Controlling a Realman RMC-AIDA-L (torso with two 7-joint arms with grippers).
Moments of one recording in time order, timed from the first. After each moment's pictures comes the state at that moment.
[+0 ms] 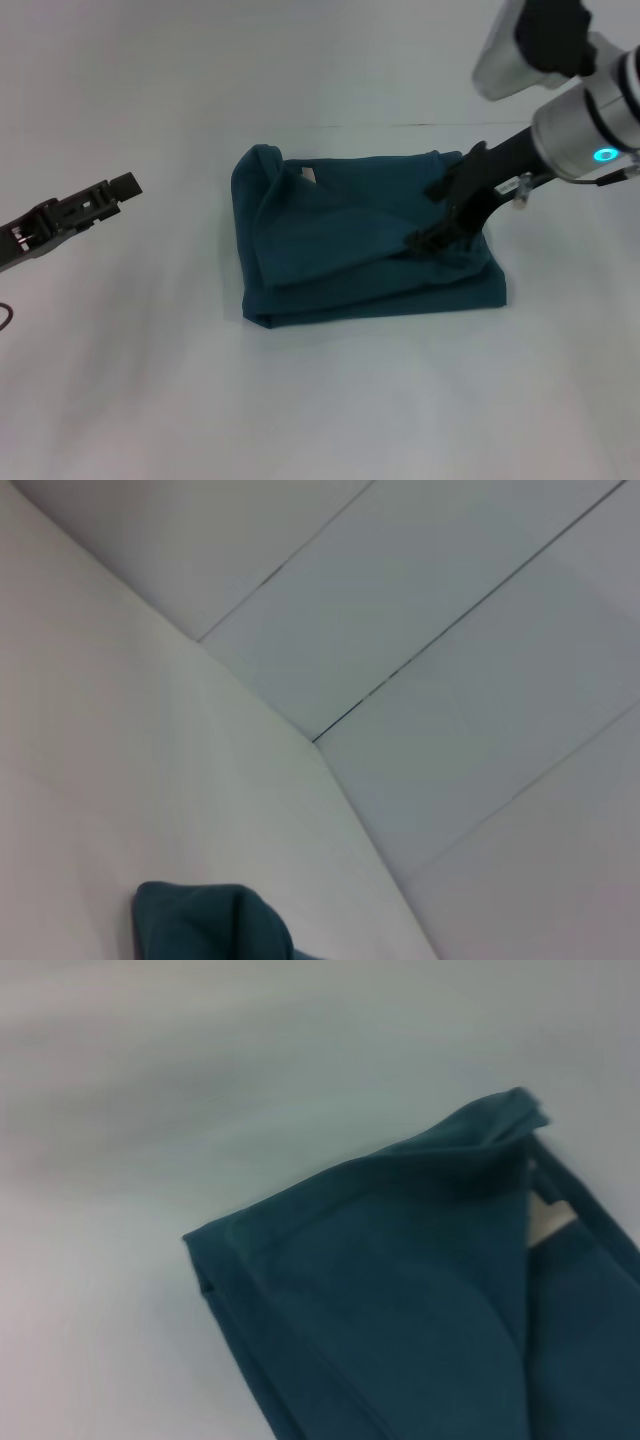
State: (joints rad) left arm -0.44 -2.10 0.33 0.73 1.95 1.55 -2.01; right arm 0.92 2.07 -1.03 -0.95 -2.56 -1.42 1.99
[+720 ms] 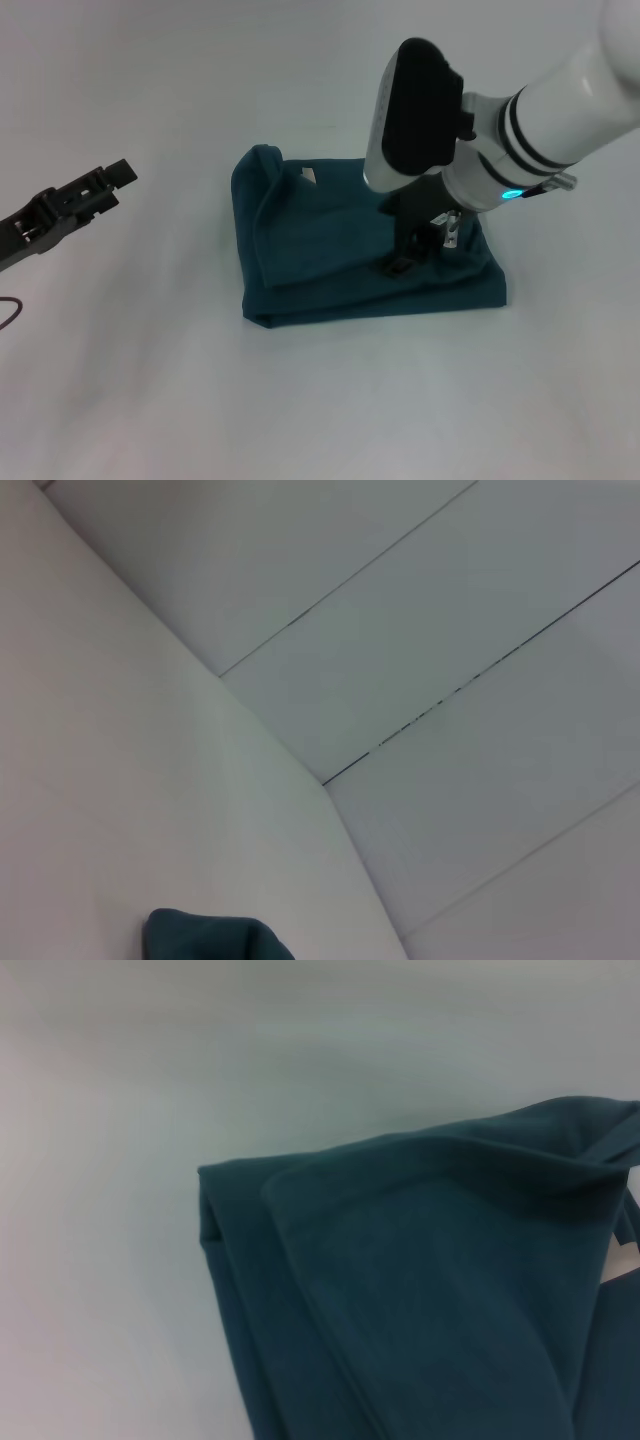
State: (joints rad) left arm -0.44 -2.10 0.32 0.66 1.90 1.49 -2.01; right arm 0.93 2.10 -1.45 -0.94 -2.58 -1.18 2.06
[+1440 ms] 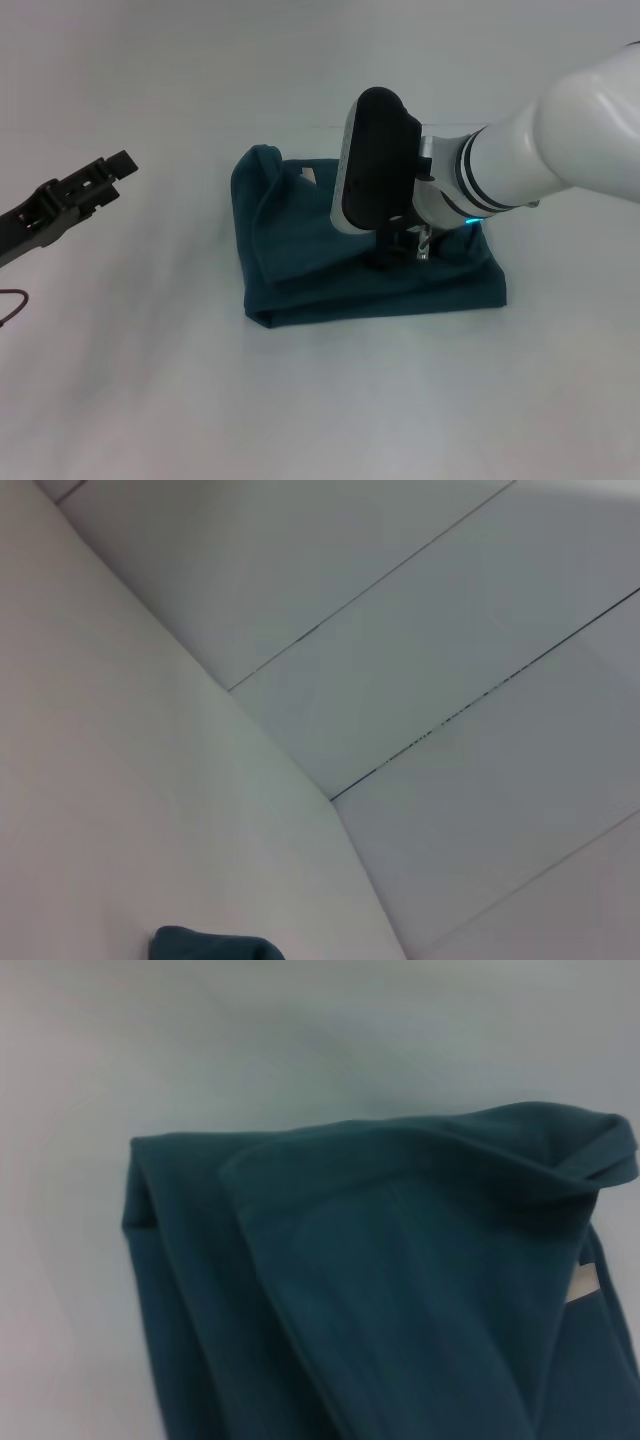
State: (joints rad) left arm -0.46 -2.10 0.32 0.63 1.88 1.45 -2.01; right arm 0.89 2.11 -1.72 -0.91 -2.65 -0.90 2.21
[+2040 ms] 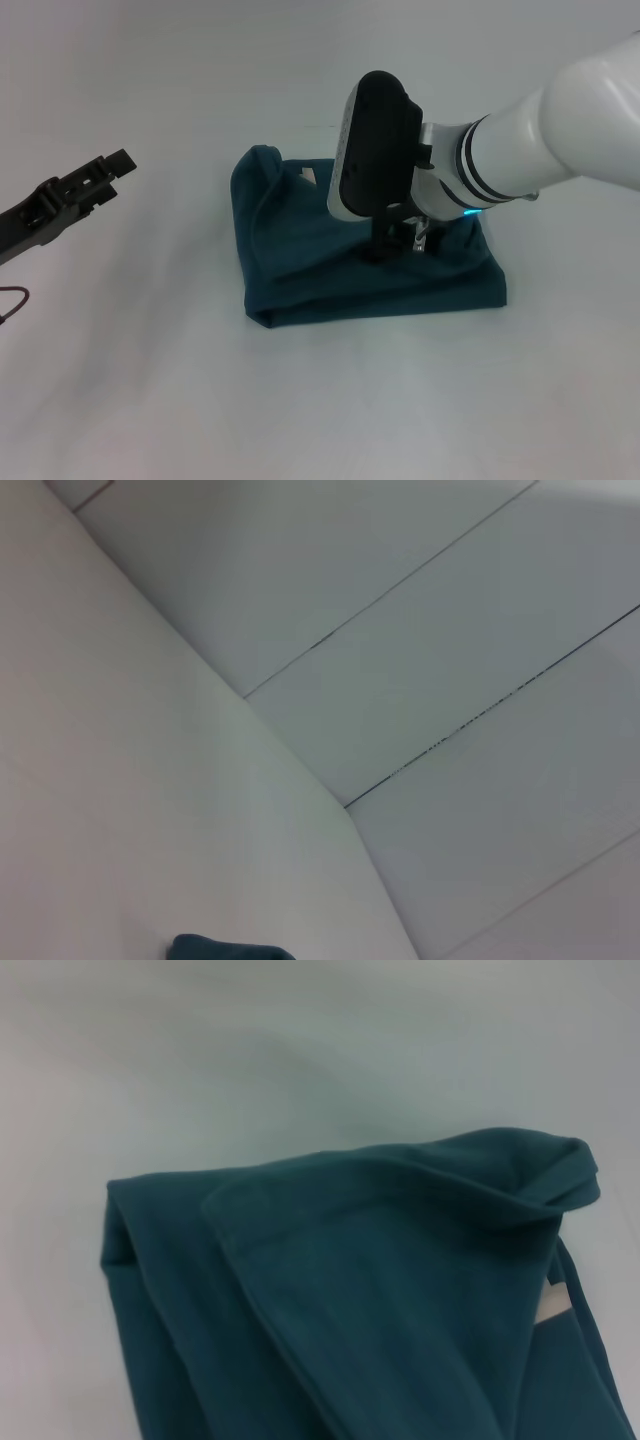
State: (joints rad) left arm -0.46 -2.10 0.32 0.62 1.88 1.42 -2.00; right arm 0.88 2.10 -1.71 -0.96 -2.65 -0.92 2.23
